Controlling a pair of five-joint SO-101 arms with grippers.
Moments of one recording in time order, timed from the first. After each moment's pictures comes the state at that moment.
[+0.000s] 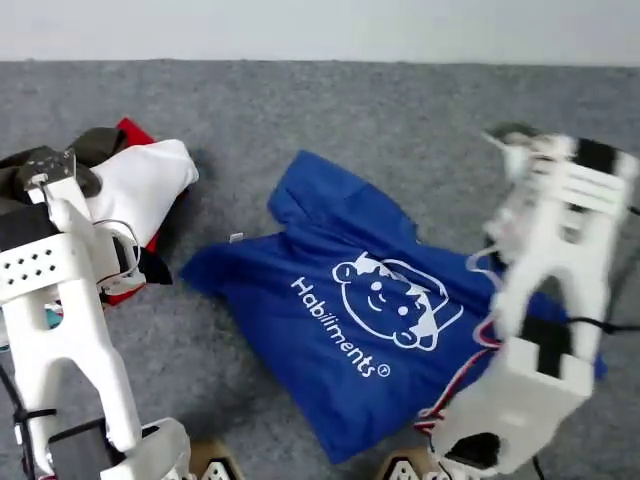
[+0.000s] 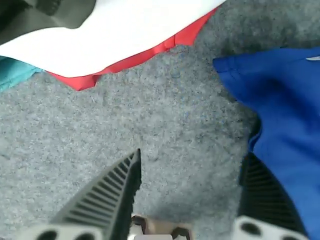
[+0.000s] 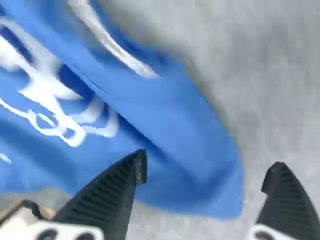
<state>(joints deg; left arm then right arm) -24.4 -15.3 15.9 99.0 7.5 14.0 17.3 -17.8 98.5 37.1</state>
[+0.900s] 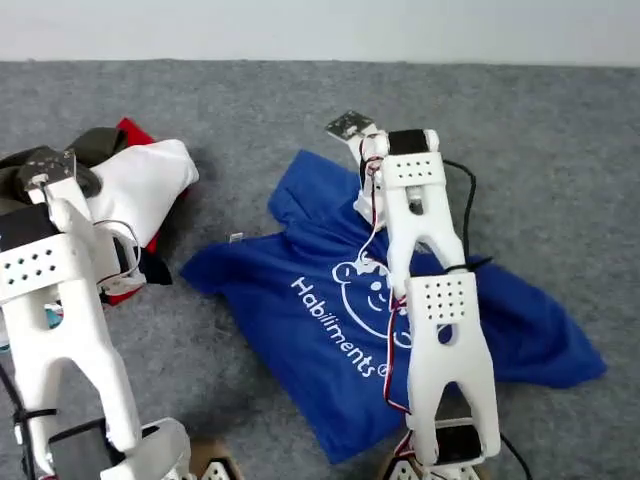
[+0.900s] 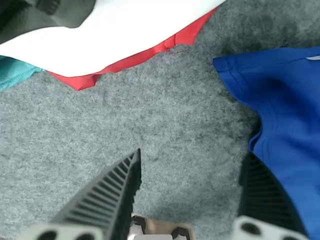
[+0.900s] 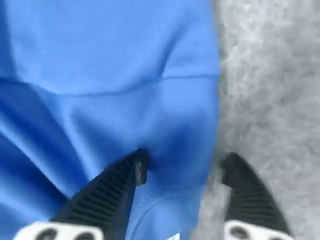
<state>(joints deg) -24.4 -15.3 16.0 99.0 7.5 -9.9 70.0 -73.1 97.2 30.2</state>
